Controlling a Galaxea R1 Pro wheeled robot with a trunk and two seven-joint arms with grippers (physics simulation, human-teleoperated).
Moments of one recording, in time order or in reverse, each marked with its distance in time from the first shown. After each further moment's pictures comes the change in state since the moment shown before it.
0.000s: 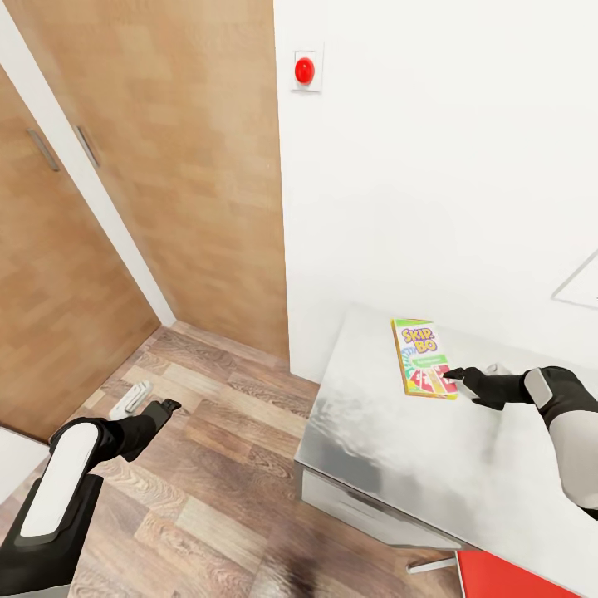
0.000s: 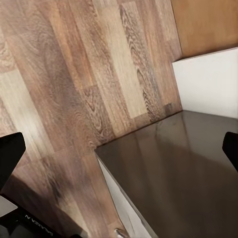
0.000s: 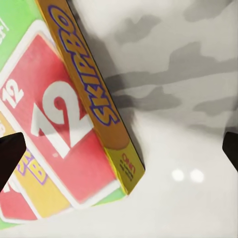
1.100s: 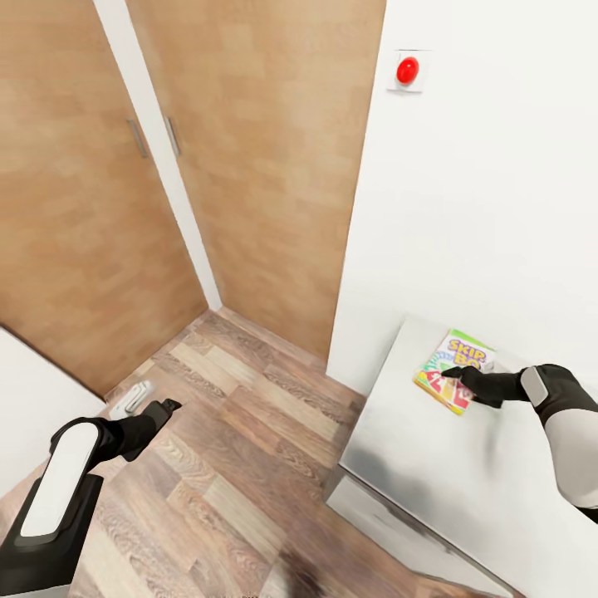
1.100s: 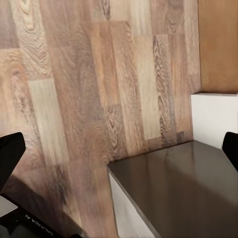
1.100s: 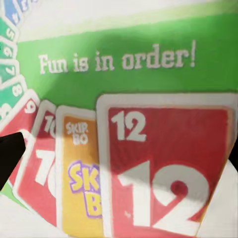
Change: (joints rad) left arm 0.000 0.000 -0.001 0.000 0.000 0.000 0.000; right arm -0.001 0.014 0.005 -0.016 0.019 -0.004 -0.002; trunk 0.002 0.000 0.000
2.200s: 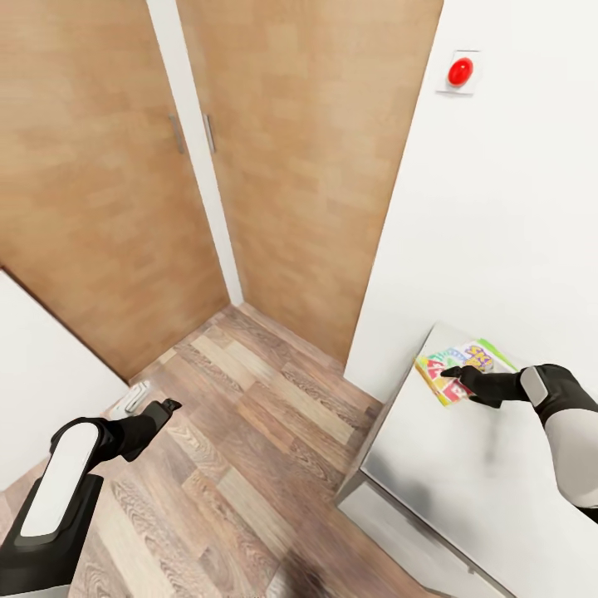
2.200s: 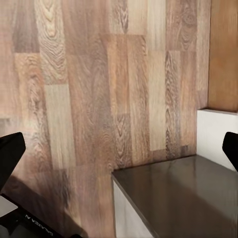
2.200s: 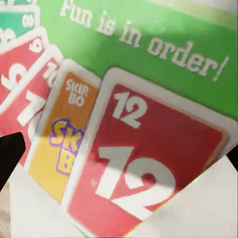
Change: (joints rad) left arm 0.000 0.000 0.000 0.000 0.000 0.000 0.000; right arm -0.002 0.000 -0.001 0.003 -0.004 0.002 0.001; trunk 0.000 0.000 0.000
